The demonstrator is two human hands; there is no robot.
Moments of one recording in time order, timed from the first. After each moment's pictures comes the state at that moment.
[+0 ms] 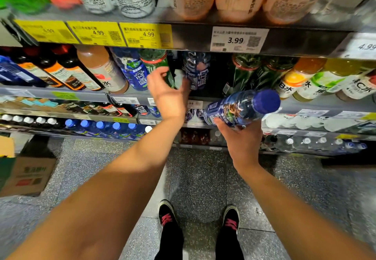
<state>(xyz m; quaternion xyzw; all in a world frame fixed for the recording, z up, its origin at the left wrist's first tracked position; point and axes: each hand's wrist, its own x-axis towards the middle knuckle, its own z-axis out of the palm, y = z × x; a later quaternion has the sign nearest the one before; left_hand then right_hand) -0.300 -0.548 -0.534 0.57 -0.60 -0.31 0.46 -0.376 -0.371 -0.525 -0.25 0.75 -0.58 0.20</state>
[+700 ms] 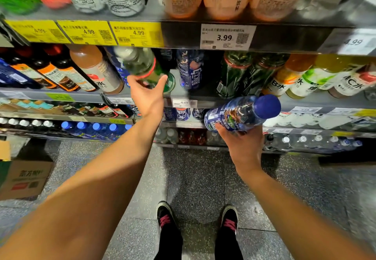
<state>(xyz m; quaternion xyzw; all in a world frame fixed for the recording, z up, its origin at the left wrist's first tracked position) -0.270 -0.567 -0.534 0.61 -0.52 -0.38 0.45 -0.383 -0.350 -0.529 -0.24 0.77 -0.55 0.20</state>
